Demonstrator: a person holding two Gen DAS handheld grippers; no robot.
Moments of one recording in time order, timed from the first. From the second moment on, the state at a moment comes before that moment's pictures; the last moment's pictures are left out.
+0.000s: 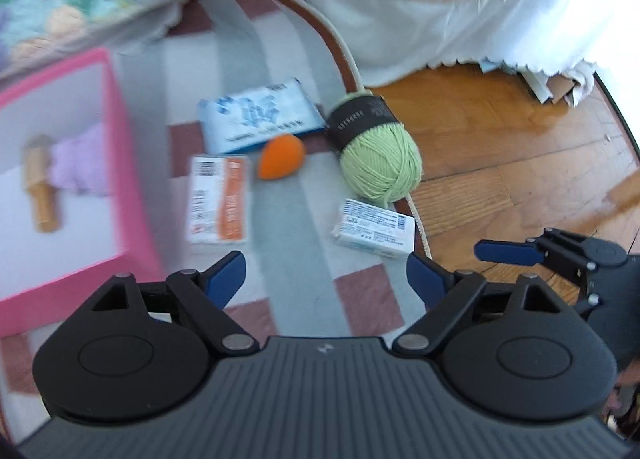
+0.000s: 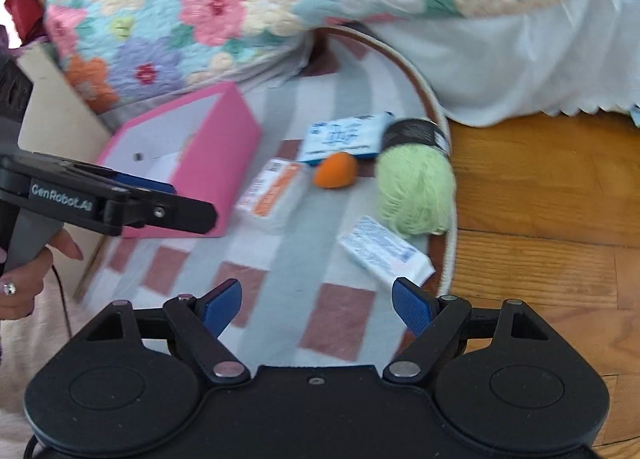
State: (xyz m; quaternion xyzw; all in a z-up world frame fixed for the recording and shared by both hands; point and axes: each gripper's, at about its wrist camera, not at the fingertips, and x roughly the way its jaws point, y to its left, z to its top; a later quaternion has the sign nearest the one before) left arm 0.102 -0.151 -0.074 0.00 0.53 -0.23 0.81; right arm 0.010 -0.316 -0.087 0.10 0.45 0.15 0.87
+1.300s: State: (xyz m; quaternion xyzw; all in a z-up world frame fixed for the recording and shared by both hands) left arm 0.072 -0.138 -0.023 -0.03 0.53 -0.23 0.81; right arm 0.017 -0.244 -0.050 0.04 0.47 0.14 0.87
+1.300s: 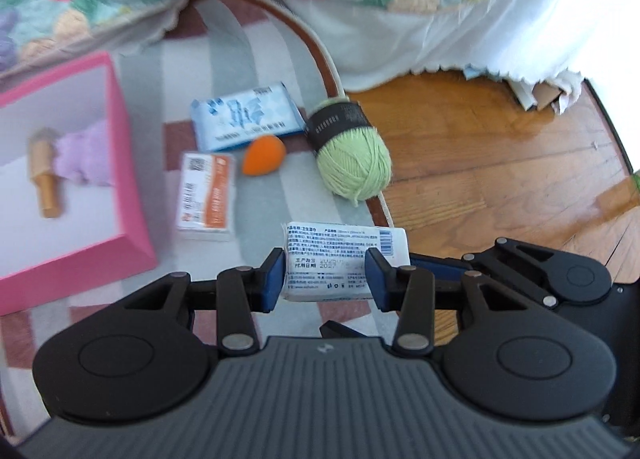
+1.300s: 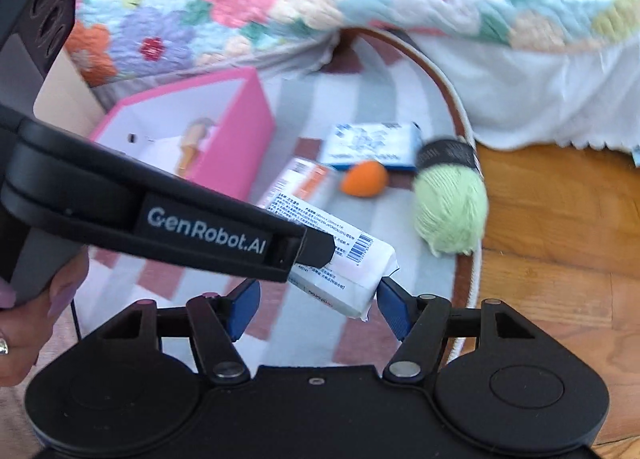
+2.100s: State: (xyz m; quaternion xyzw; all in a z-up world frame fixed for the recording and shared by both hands) left arm 0.034 0.040 0.072 -0.13 0.43 -0.13 0.88; right arm 0.035 -0.108 0.061 -0.04 0.44 0.29 0.85
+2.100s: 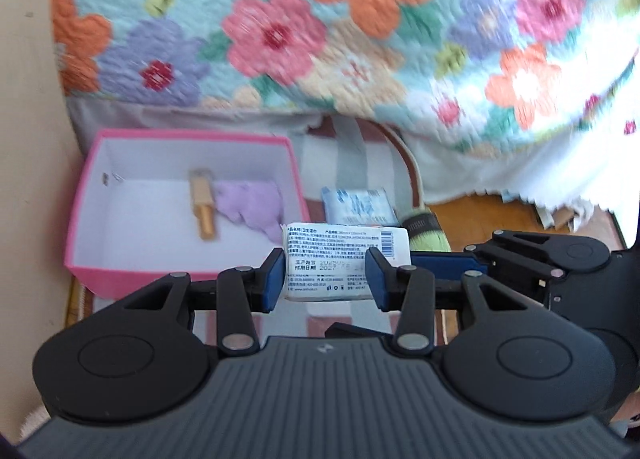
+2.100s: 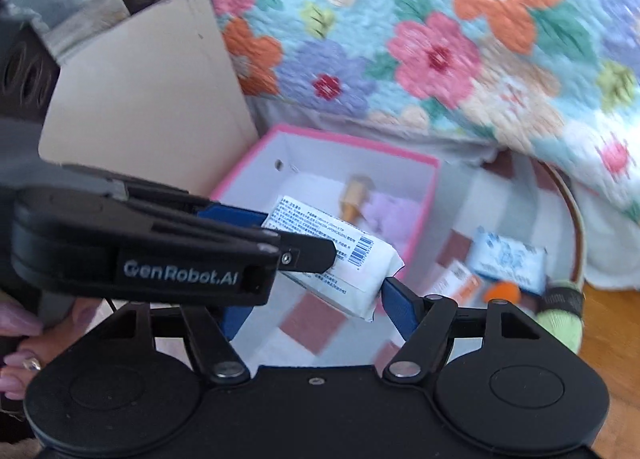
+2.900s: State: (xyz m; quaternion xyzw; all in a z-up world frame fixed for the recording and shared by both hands) left arm 0.161 0.128 -0.071 -0.23 0.50 -0.04 0.83; right arm 0.178 -0.001 -0.051 -0.14 0.48 0.31 0.81
